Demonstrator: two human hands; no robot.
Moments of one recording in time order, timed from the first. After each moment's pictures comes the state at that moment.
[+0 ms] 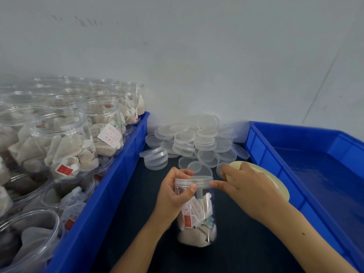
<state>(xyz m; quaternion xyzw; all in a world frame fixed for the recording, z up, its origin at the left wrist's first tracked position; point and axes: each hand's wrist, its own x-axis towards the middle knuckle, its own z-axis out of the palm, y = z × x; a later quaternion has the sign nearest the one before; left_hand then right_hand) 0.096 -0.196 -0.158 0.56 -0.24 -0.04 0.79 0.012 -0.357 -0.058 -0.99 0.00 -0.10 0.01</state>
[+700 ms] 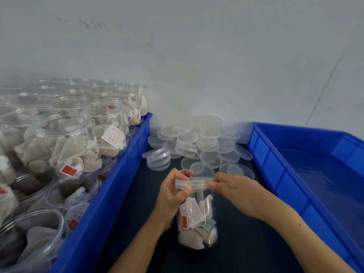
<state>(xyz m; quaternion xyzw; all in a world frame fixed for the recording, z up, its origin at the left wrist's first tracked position) 0.105 -0.188 -0.168 0.53 -0.26 -0.07 0.80 0.022 -0.352 -0.060 -0.99 -0.02 0.04 0.14</state>
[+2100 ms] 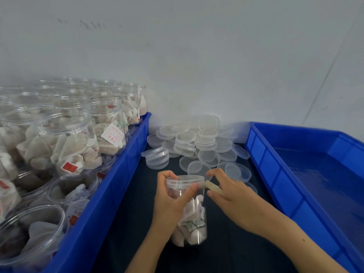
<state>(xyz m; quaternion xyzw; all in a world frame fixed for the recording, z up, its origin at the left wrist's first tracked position) 0.062 -0.188 -0.145 0.64 -0.14 0.01 0.76 0.000 -0.343 -0.072 -0.97 -0.05 -0.02 0.25</state>
